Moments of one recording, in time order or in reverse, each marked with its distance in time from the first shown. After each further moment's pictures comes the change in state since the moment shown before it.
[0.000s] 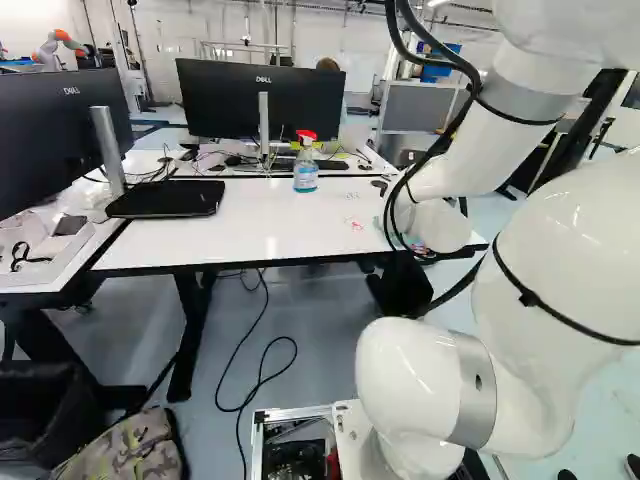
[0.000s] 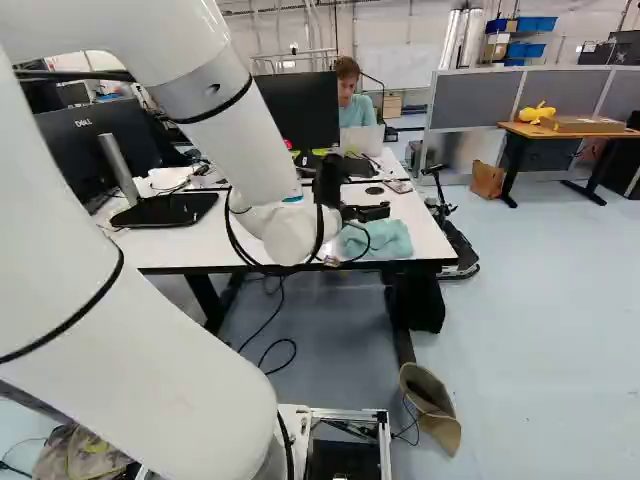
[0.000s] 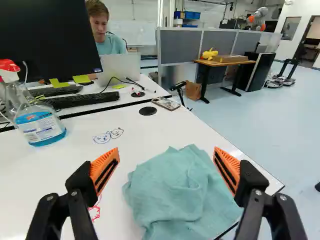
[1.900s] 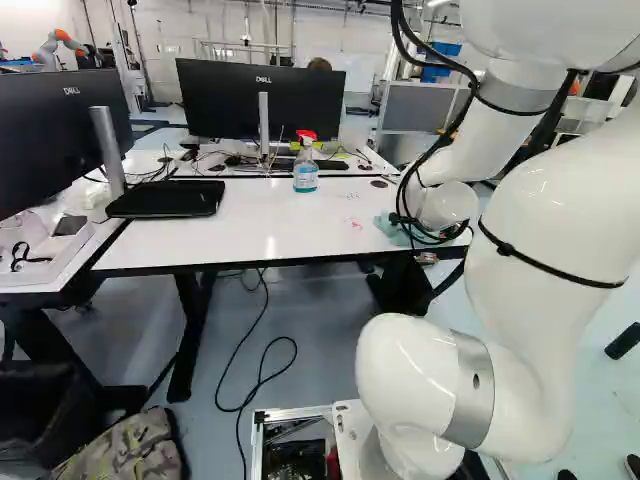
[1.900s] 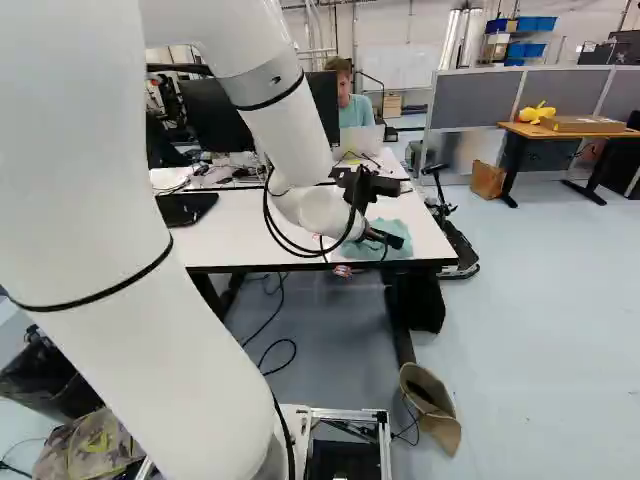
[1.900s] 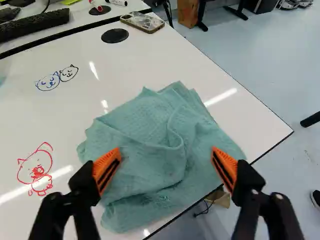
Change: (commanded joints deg) arm -4.0 -9.2 -9.2 0.0 -26.4 0.0
